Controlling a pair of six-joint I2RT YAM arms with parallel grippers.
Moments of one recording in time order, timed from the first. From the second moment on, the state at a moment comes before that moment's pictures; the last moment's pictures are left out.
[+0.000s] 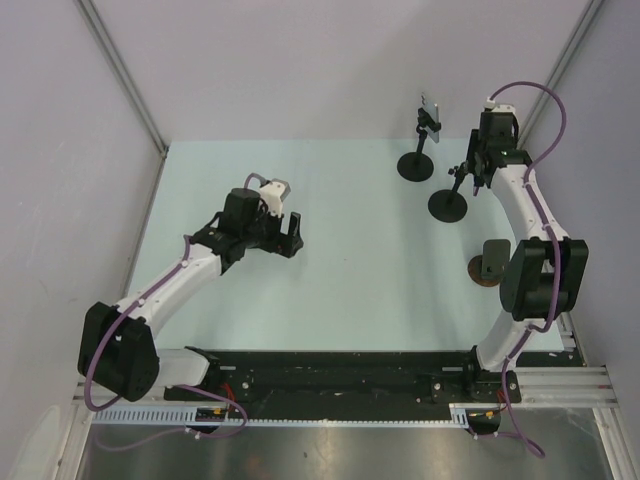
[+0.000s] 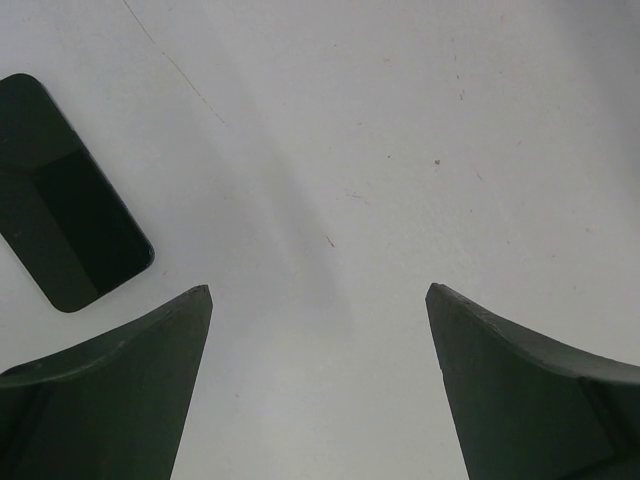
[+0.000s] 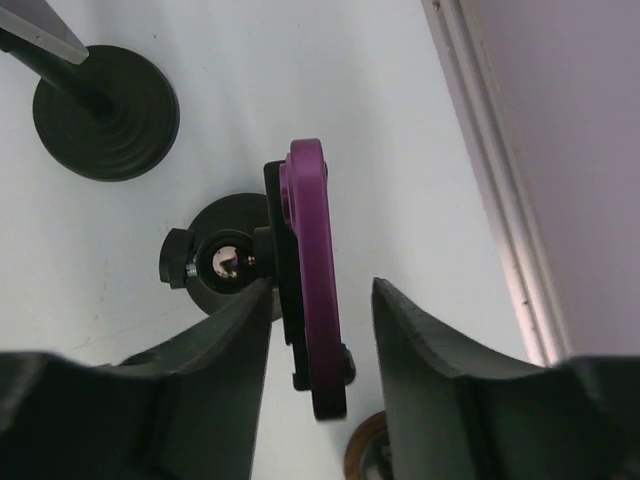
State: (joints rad) left arm -0.42 1.30 0.92 -0.30 0.19 -0.07; right arm 0.00 1.75 1.61 -0.49 0.30 0.08
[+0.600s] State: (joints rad) left arm -0.45 1.27 0.92 -0.30 0.23 -0.07; right arm 0.24 1.65 1.52 -0.53 0.27 0.06
